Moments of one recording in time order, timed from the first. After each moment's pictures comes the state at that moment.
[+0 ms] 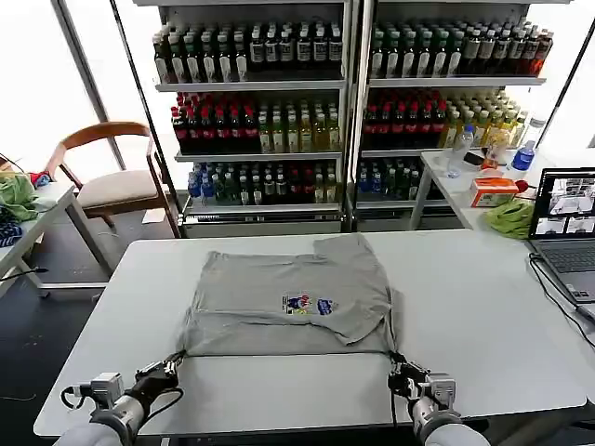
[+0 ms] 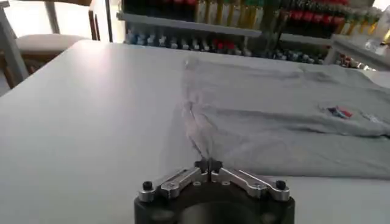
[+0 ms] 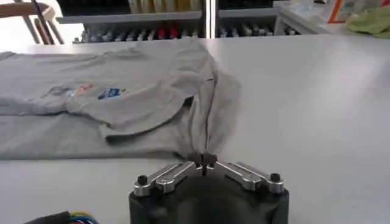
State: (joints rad) left arm 1.54 -1.09 -0.63 -2.02 -0.65 0.55 -0.06; right arm -1.42 1.13 0.32 2.09 0.53 -0.58 0.34
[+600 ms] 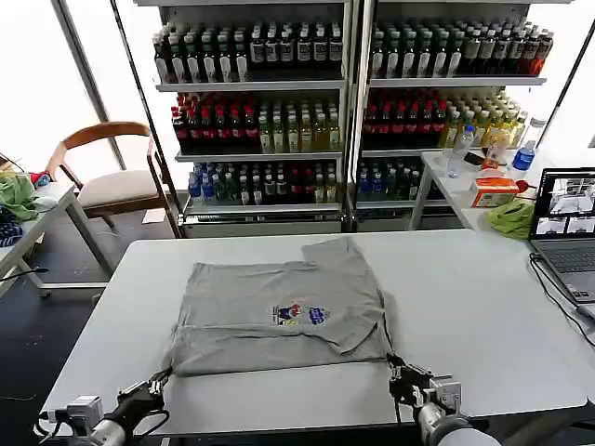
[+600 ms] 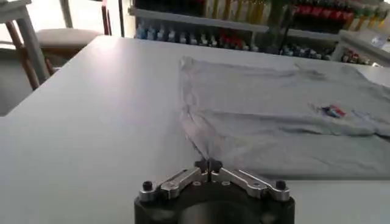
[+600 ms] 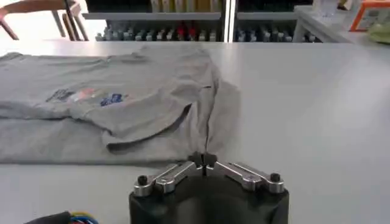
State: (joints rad) left arm 1.71 -1.11 -0.75 -2.15 -0.65 0.57 -0.05; right arm -1.51 1.03 0.36 2.18 0.57 -0.58 0.30
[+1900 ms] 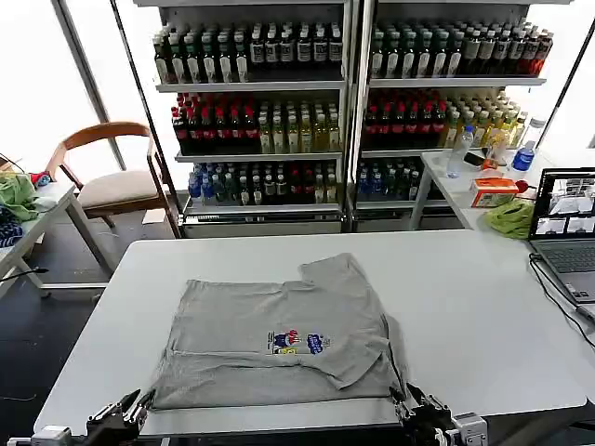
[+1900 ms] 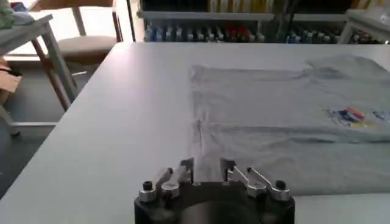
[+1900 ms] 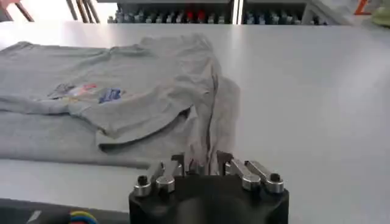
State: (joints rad) left arm 1.89 -1.12 -0.89 -2.28 -0.61 0.58 -0.01; right arm -1.69 1.01 0.47 2.30 0.57 -0.58 0.23
